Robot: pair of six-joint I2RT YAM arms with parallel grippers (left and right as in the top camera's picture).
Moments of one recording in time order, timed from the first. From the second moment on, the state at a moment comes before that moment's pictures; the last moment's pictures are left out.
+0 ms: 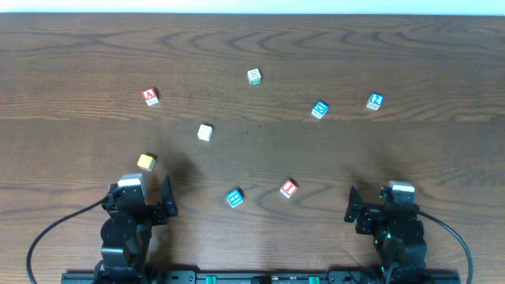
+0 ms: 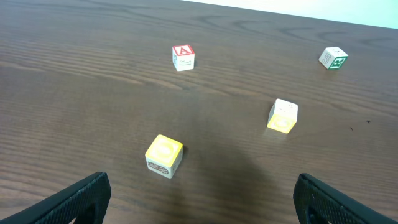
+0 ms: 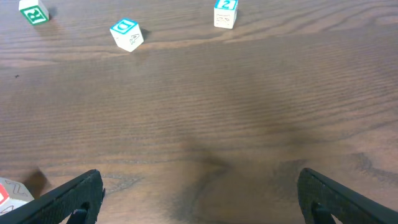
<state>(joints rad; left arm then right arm) -0.08 0.01 0.15 -0.54 -0.09 -0.15 0.18 0.01 0.17 -0.70 0.19 0.22</state>
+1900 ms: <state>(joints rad) -0.08 0.01 0.15 -0.54 -0.09 -0.15 0.19 0.04 0.16 -0.36 -0.54 0.71</state>
